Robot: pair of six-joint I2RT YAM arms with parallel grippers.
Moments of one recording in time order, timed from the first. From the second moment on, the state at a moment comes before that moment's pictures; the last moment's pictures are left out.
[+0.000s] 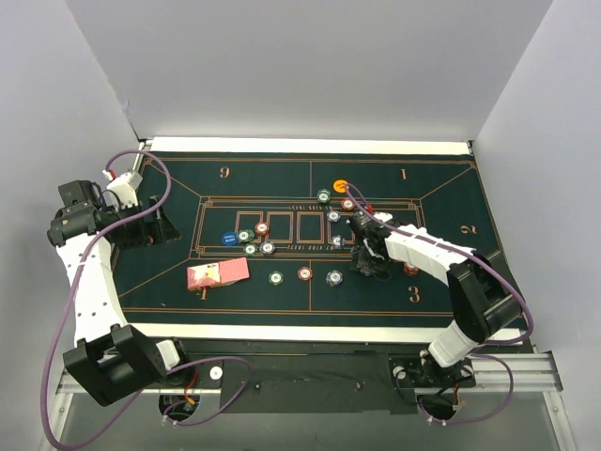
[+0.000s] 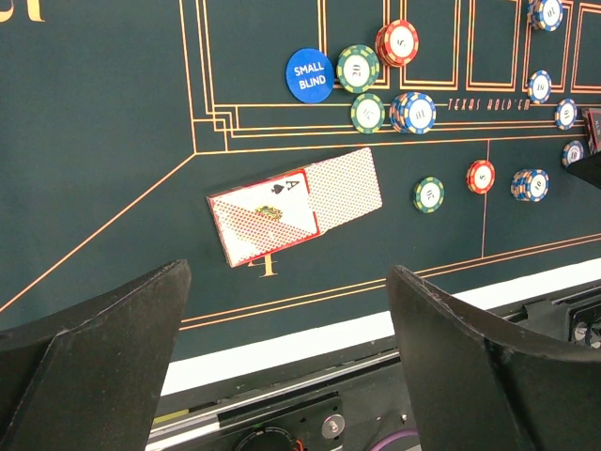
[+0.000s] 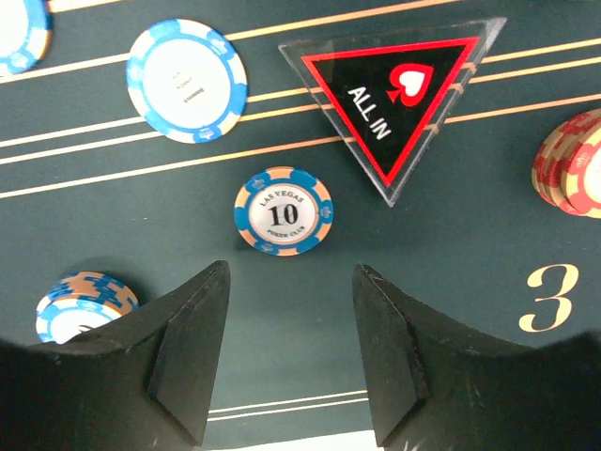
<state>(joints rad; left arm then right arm) 0.44 1.22 1.24 -1.06 0.60 0.19 0.55 1.59 0.92 -0.66 0.27 0.67</state>
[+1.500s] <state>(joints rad) 0.44 1.22 1.24 -1.07 0.59 0.20 0.56 1.81 1.11 -0.70 0.29 0.63</state>
